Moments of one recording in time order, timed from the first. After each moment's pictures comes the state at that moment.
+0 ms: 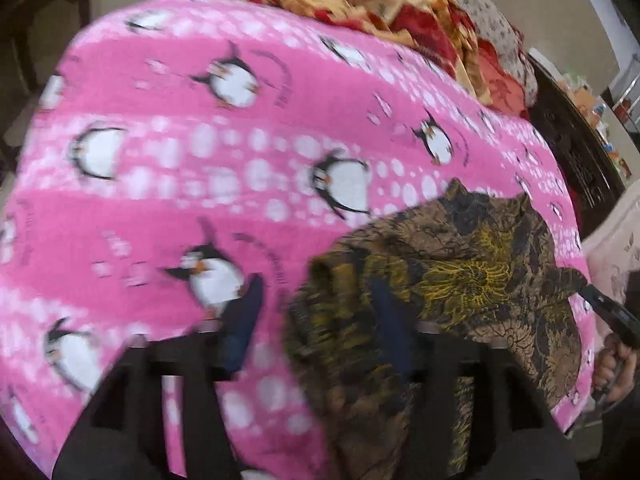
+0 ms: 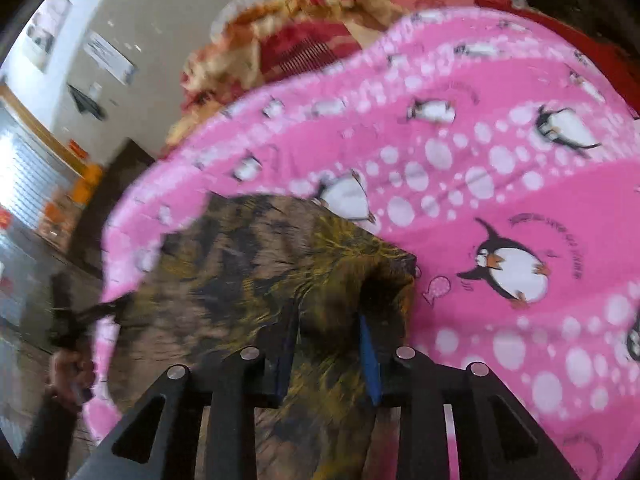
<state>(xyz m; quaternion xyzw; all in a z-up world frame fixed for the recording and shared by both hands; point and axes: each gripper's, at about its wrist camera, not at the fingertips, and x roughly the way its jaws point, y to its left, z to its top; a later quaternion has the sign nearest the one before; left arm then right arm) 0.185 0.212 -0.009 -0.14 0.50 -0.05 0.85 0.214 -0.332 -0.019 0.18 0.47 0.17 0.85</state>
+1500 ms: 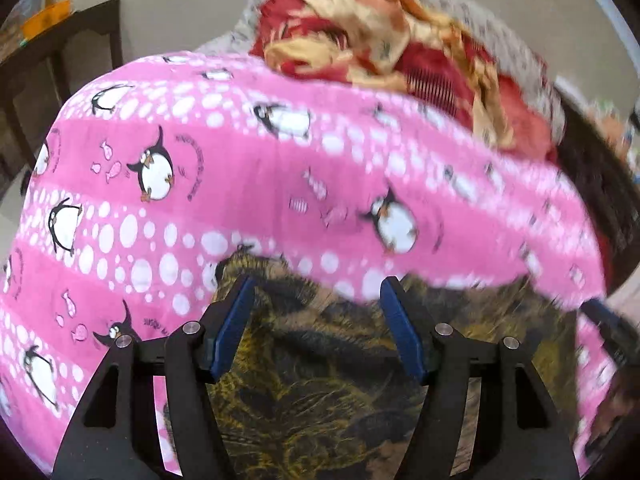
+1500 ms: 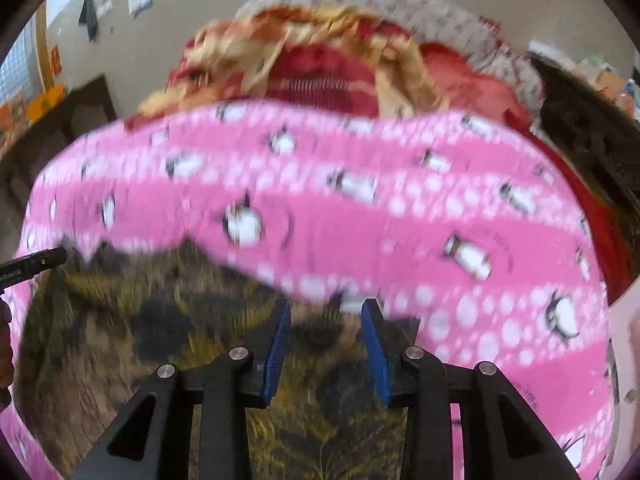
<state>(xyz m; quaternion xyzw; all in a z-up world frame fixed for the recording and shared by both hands) 0.253 0.117 0.013 -0.14 0.44 0.03 0.89 0.287 -0.239 0.015 -0.04 0.43 0.07 0.90</state>
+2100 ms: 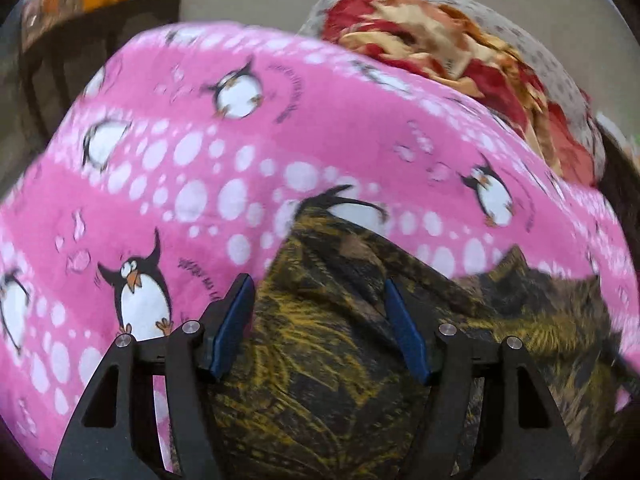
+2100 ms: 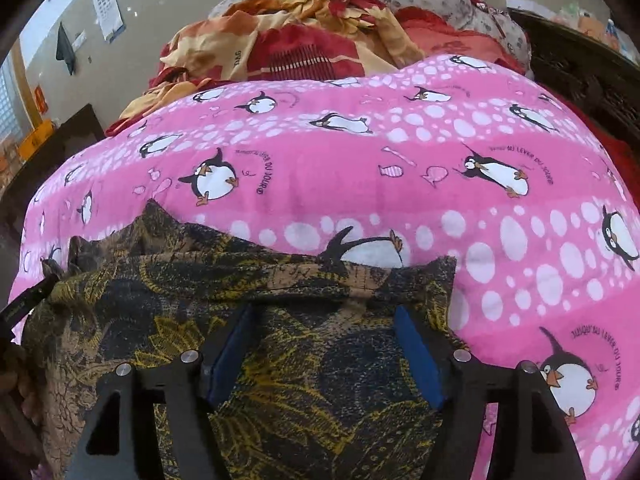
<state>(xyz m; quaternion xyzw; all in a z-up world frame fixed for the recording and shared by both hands) 0.223 0.147 -0.054 -0.17 0.40 0.13 0.89 0.291 -0.250 -0.056 0.03 0.44 0.07 0.89</state>
